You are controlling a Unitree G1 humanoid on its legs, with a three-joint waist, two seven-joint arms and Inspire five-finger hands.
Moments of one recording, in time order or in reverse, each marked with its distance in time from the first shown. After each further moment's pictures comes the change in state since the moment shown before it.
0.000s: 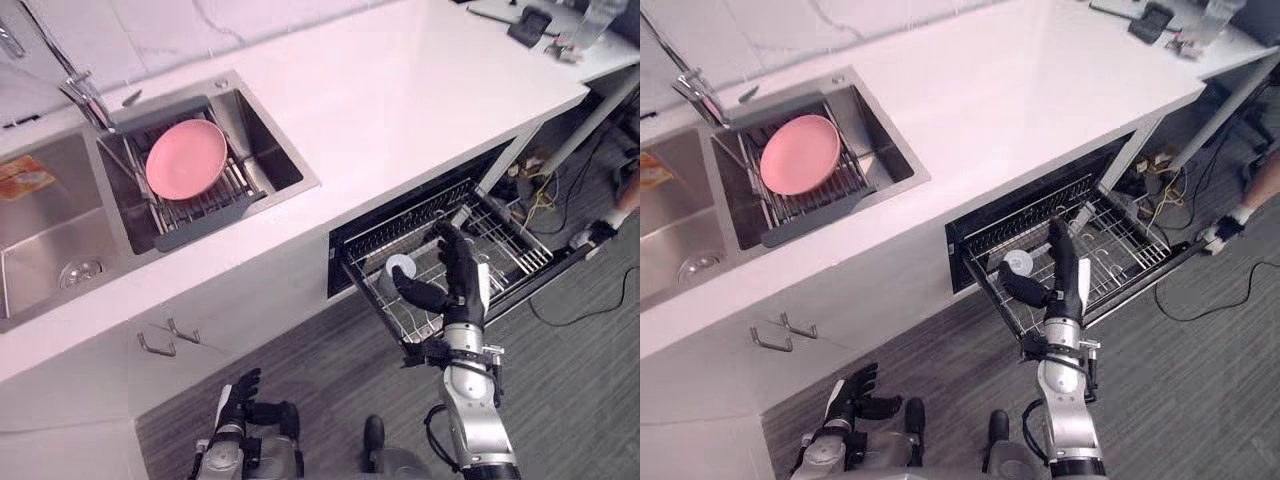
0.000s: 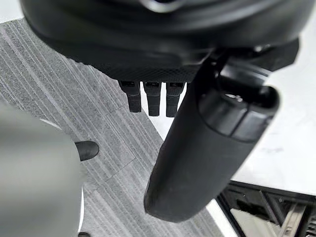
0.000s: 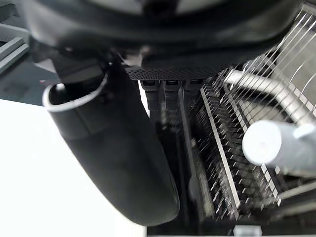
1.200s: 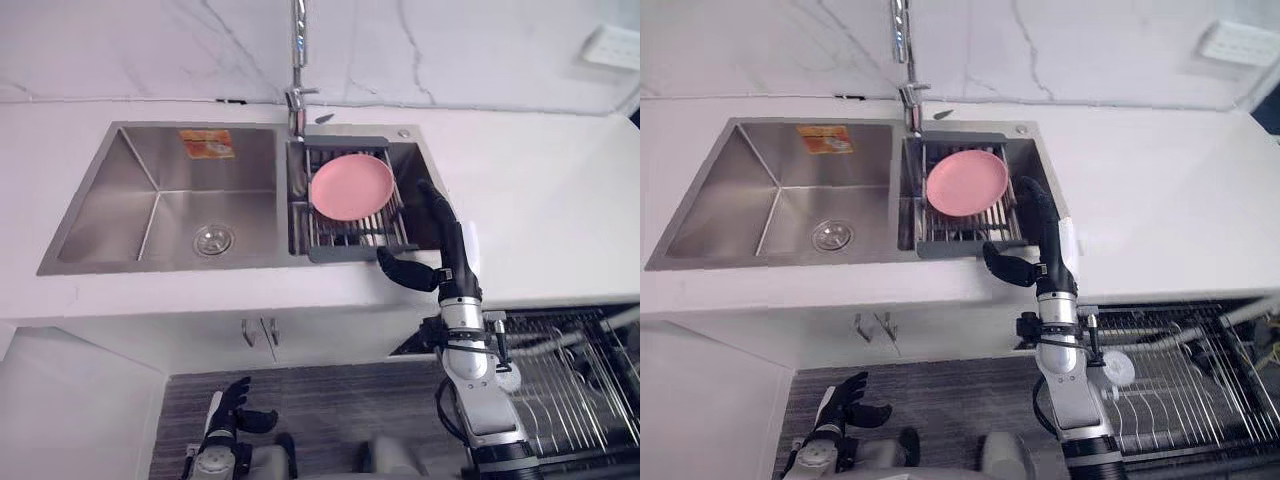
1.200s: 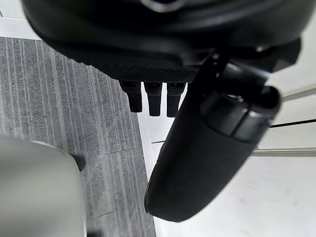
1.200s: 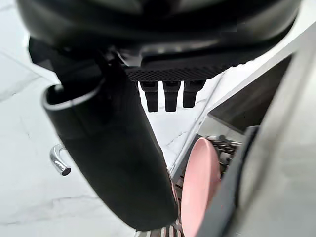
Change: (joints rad) left arm -0.051 0.048 -0.032 0.092 0.024 -0.005 0.022; right arm -0.146 -0.160 0.037 -0.064 -0.214 -0.020 -0.007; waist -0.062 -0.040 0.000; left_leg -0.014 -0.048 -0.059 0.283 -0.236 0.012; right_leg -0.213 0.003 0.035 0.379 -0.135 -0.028
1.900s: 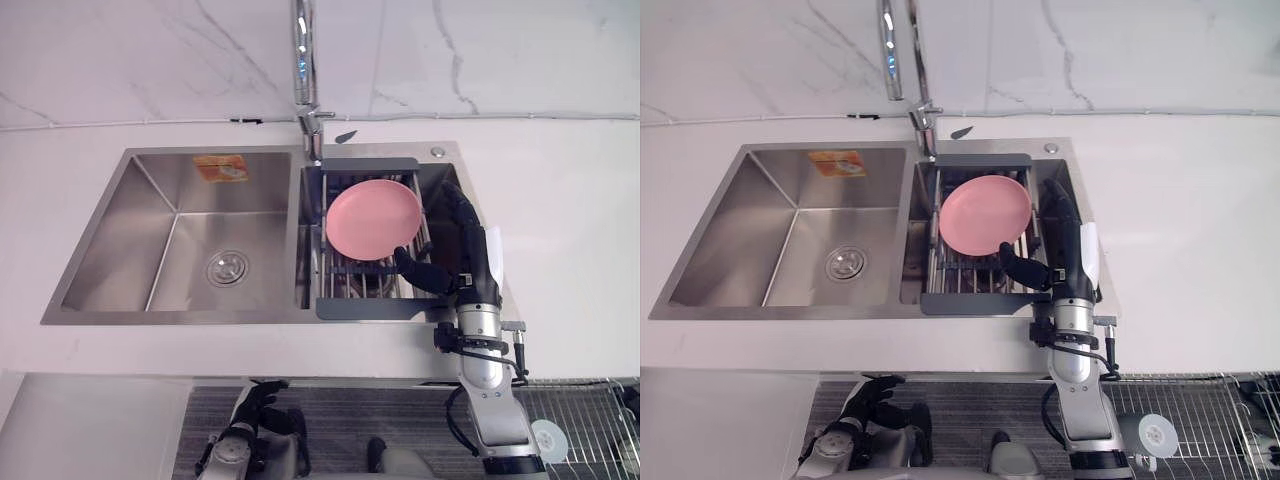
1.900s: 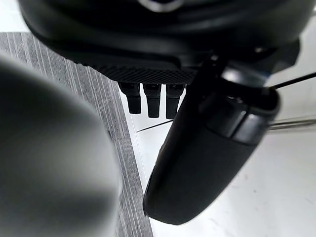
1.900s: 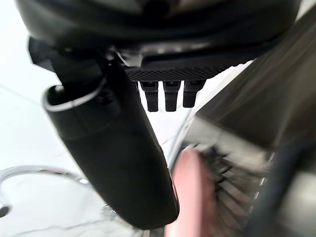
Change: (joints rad) left arm -0.022 -0.035 -0.017 -0.007 0.057 0.033 -0.079; right arm 0.108 0.020 -0.071 -0.037 -0.001 0.003 -0.006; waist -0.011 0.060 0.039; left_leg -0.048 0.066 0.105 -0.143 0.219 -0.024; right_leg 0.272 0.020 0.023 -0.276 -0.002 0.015
